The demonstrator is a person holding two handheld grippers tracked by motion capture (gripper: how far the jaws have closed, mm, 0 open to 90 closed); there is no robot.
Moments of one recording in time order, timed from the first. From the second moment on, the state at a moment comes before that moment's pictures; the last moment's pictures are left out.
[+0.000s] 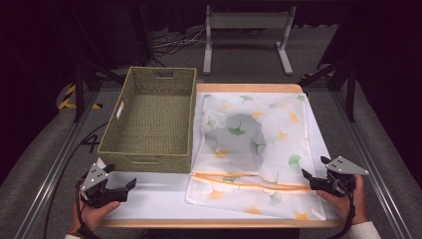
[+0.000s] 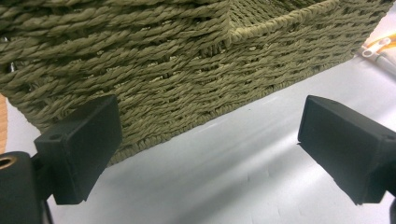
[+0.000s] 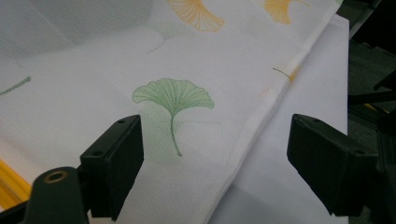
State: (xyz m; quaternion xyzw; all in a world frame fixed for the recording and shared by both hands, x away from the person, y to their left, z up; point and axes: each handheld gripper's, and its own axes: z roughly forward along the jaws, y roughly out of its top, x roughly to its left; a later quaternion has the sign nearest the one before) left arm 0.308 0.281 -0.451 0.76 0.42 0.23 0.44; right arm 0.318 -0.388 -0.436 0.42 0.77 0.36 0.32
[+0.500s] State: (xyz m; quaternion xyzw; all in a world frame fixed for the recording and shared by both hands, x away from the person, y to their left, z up) left arm 0.310 0.281 -0.451 0.76 0.42 0.23 0.44; right arm 0.316 -0.388 -0.435 0.42 0.77 0.36 0.33
